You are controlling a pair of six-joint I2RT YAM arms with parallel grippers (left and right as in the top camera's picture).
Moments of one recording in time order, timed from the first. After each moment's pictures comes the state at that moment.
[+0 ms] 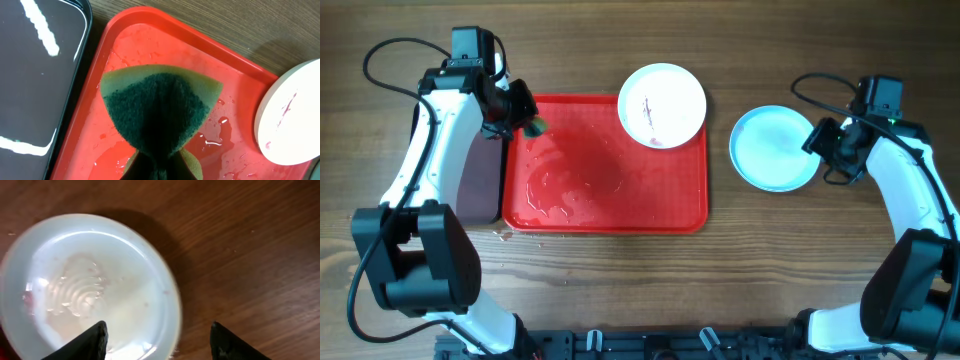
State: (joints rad) left arm 0.02 1.82 1.47 -0.88 0.16 -0.40; right arm -0.22 1.64 1.10 -0.69 -0.03 0.36
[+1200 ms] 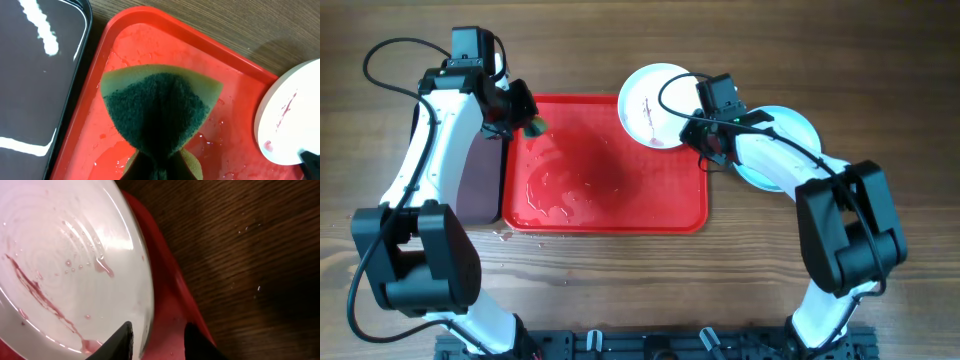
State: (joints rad) left arm 0.02 1.82 1.47 -0.88 0.16 -0.41; right arm 0.36 1.94 1.18 -0.36 -0.07 0.93
